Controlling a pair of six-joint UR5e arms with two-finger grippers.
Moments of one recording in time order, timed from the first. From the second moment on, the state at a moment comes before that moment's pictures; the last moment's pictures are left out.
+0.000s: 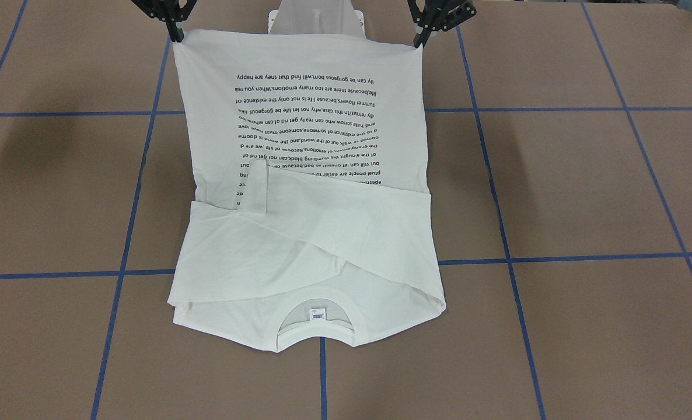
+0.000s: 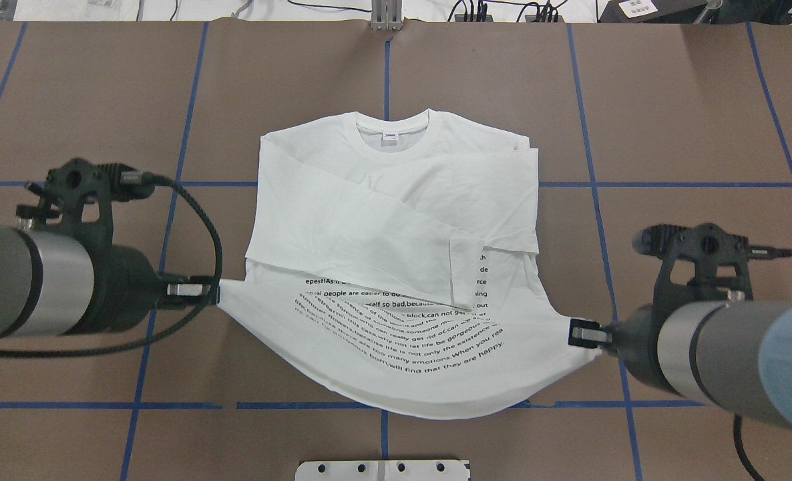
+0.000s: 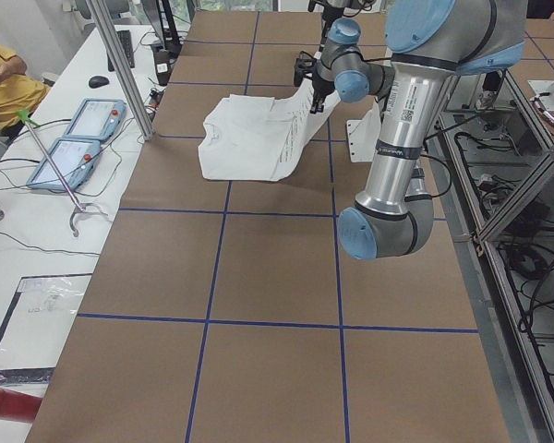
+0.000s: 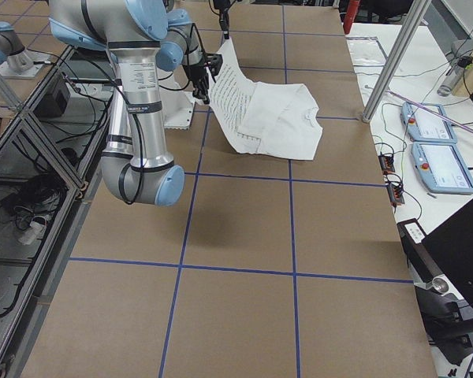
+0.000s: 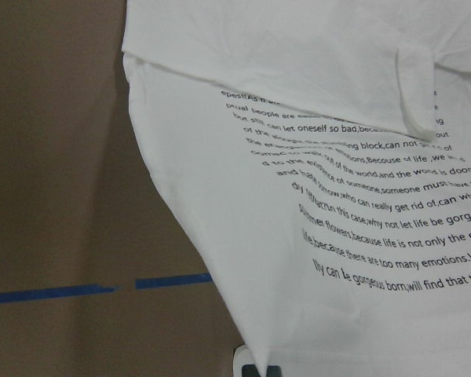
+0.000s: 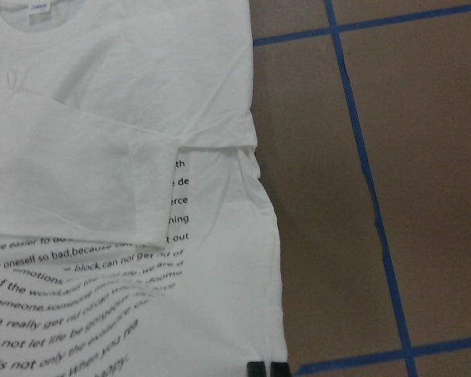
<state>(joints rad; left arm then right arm) -0.52 -1.92 -2.44 -1.41 -1.78 -1.26 0.35 -1.25 2.58 -2.10 1.58 1.50</state>
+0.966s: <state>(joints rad) -0.74 -2.19 -1.76 -1.67 -1.69 -1.12 0.73 -0.98 1.92 -1.79 1.63 1.23</state>
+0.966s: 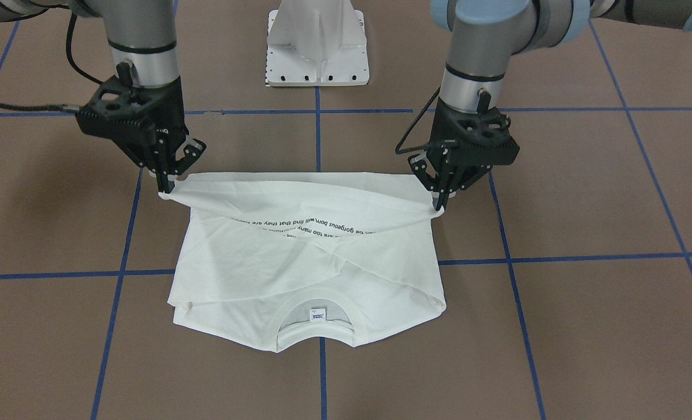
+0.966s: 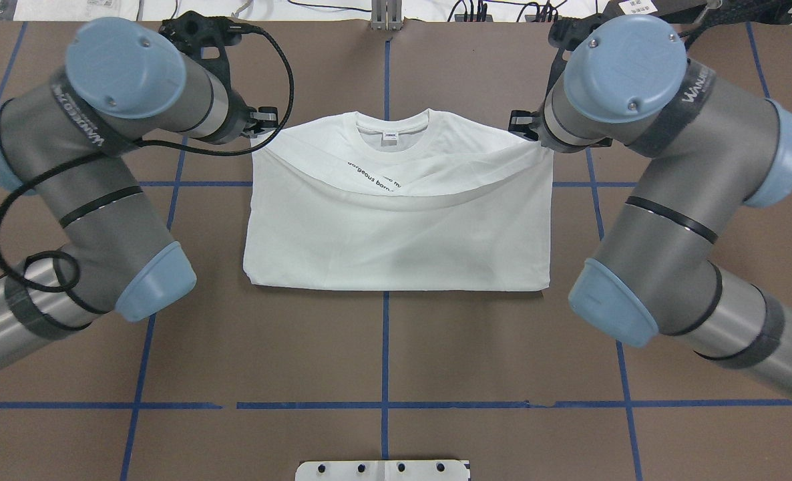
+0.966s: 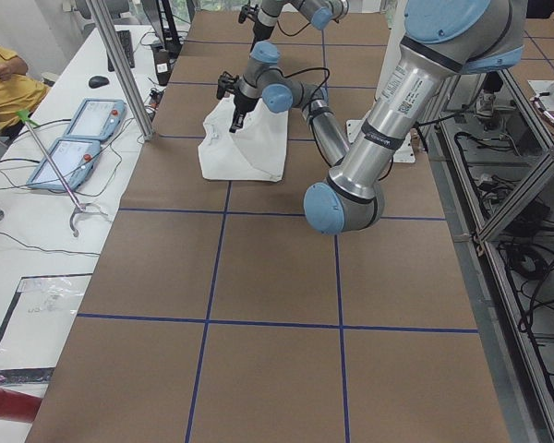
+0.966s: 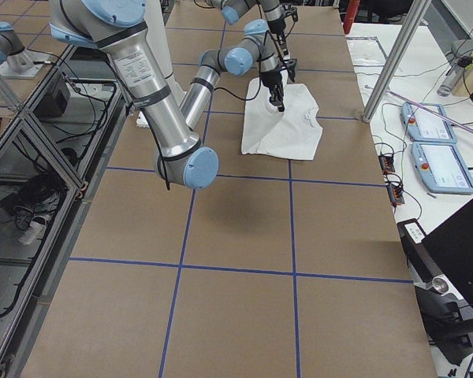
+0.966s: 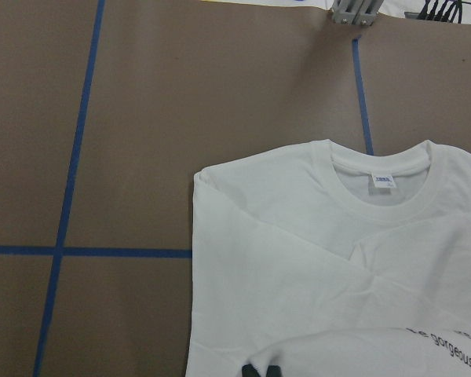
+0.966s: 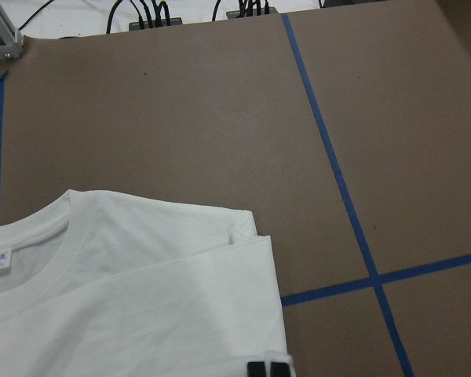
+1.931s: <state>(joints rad) -0.74 -2.24 -1.43 -1.96 -1.66 -1.02 0.76 -0.93 1.57 -1.57 1.63 1.10</state>
